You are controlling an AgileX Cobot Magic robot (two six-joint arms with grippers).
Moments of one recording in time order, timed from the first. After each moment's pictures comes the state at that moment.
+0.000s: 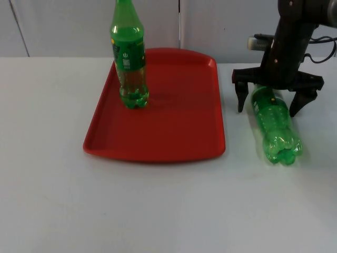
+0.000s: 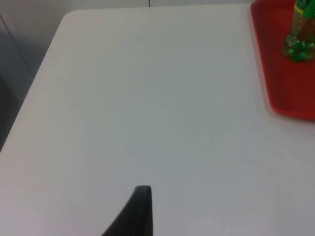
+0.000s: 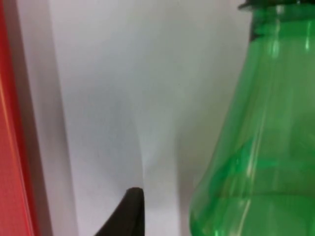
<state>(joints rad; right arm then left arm) 0.30 2.67 -2.39 0.01 1.22 0.36 0.07 0.00 -0.50 -0.01 1.08 0.05</state>
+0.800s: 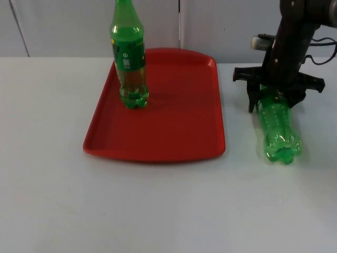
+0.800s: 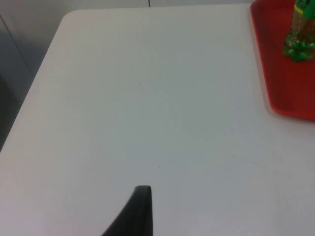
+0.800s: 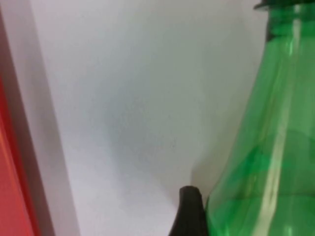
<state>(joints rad) 0.29 2.67 -2.39 0.03 1.22 0.41 0.07 0.00 -0.50 -0.01 1.08 0.05</state>
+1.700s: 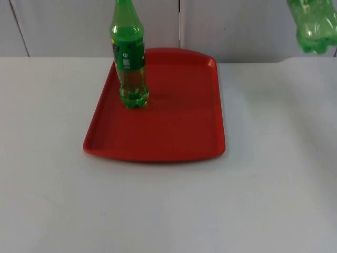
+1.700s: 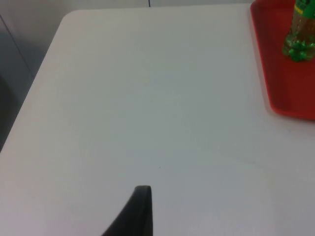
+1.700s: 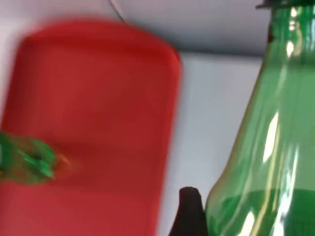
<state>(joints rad) 0.26 2.22 -2.39 0.12 1.18 0.11 0.07 0.00 -0.50 -0.01 1.08 0.05</state>
